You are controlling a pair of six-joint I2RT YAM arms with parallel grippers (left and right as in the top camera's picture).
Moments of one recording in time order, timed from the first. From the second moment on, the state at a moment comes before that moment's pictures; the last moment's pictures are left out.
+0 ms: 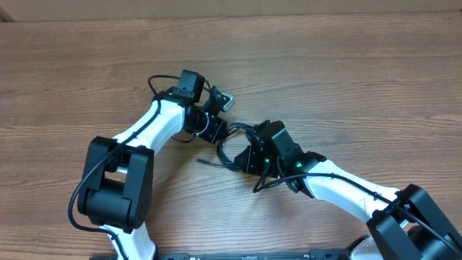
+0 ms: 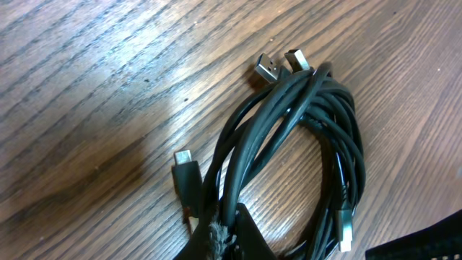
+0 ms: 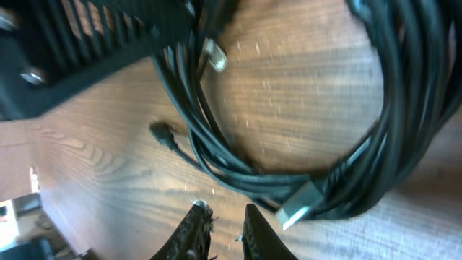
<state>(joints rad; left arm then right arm) -0.30 1.92 1.21 -0.63 0.53 0.24 0.66 1.58 0.70 -0.04 -0.35 0.88</state>
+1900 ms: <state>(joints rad) -0.30 1.92 1.21 -0.64 0.77 0.34 0.68 1.58 0.70 -0.09 -0.44 0.97</state>
